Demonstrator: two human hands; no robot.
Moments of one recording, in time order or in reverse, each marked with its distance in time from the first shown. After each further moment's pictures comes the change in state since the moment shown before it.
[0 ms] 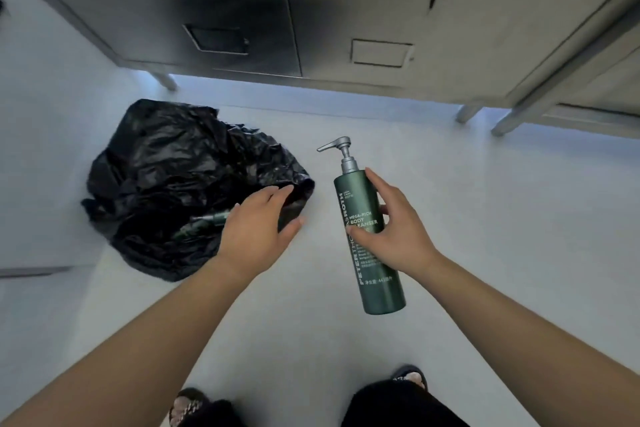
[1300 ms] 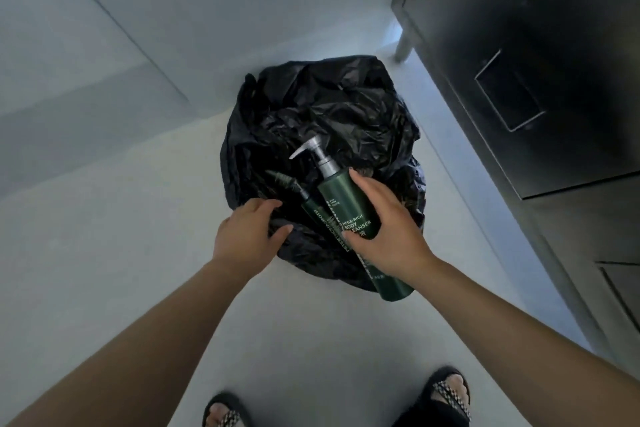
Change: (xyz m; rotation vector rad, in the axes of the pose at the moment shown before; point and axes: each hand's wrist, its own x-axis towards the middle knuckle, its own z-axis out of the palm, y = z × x) left_hand -0.016 -0.150 0.057 -0.440 0.261 -0.984; right_hand 0.205 -0.089 0.187 -0.397 -0.935 -0.596
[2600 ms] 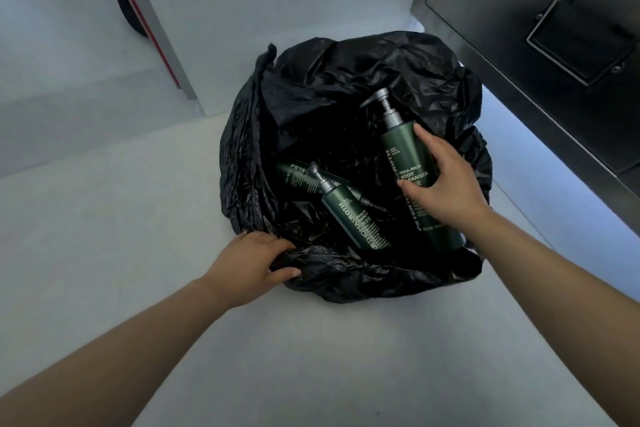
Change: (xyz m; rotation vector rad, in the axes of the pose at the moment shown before) left_hand 0.041 -0.128 0.161 0.169 0.028 0.435; right_hand 0.055 0.132 0.055 -0.253 0.336 -0.132
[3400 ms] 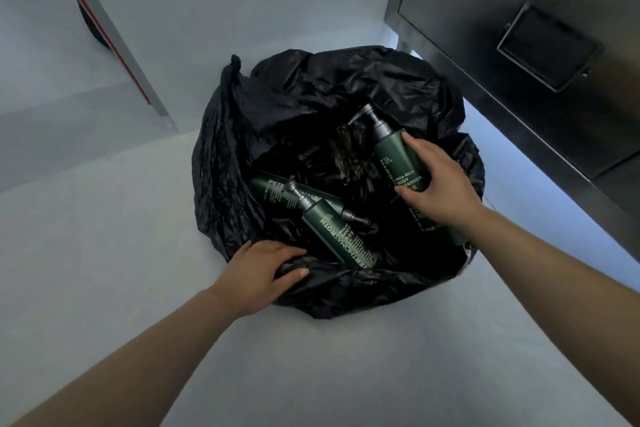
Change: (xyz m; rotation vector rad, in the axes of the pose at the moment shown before) left_hand 0.039 0.020 0.004 -0.127 -0.038 0.021; right_hand 0.021 0.039 -0.015 -0.118 -0.034 -0.032
